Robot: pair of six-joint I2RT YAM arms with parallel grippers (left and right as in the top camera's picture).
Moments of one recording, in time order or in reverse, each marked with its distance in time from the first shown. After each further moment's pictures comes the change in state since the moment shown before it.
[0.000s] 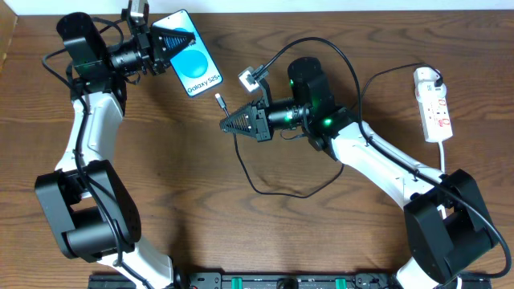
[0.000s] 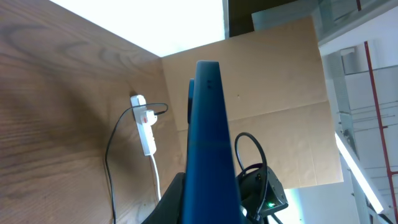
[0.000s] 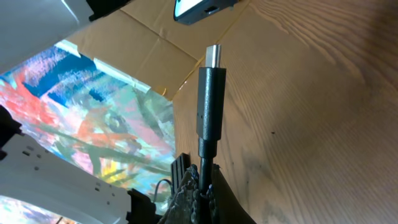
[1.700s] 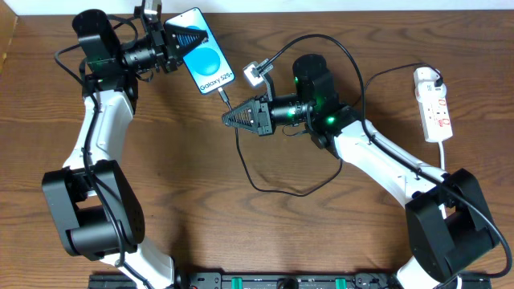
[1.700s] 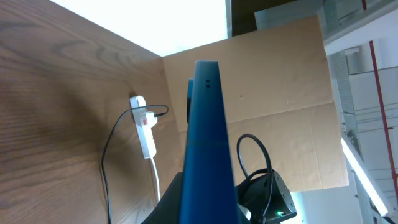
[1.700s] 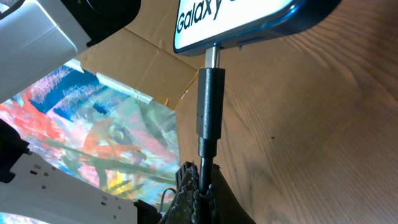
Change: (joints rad) left arm -0.062 0.000 0.000 0.003 -0.061 -0.003; right arm -0.023 0.000 0.000 0.038 0.007 0.078
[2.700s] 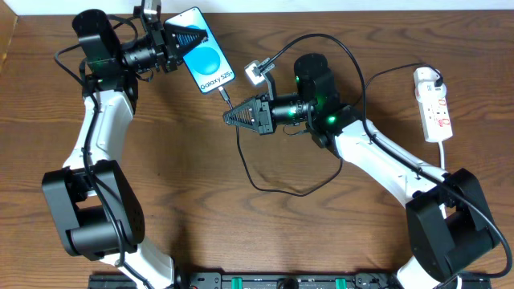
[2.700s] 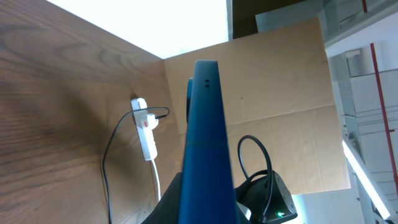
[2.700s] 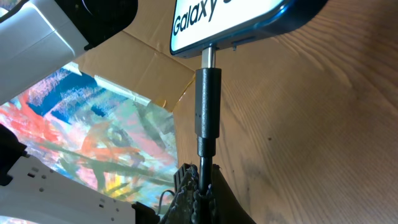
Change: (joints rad) left arm 0.000 0.000 0.000 0.000 -0.011 0.000; right arm -0.006 0.000 0.000 0.000 0.011 0.000
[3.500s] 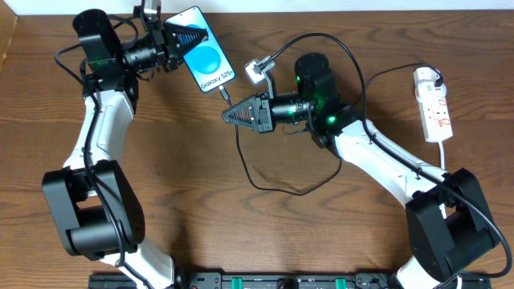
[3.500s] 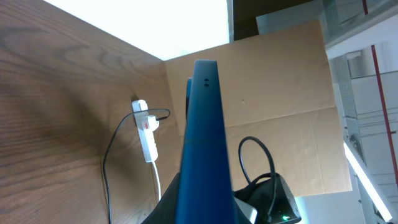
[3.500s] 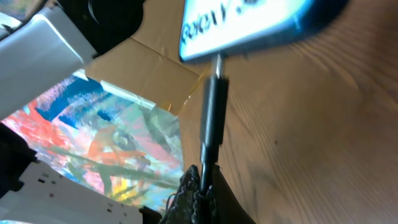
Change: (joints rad) left arm -0.005 0.000 0.000 0.000 -0.011 0.000; right arm 0.000 0.000 0.000 0.059 -0.003 0.064
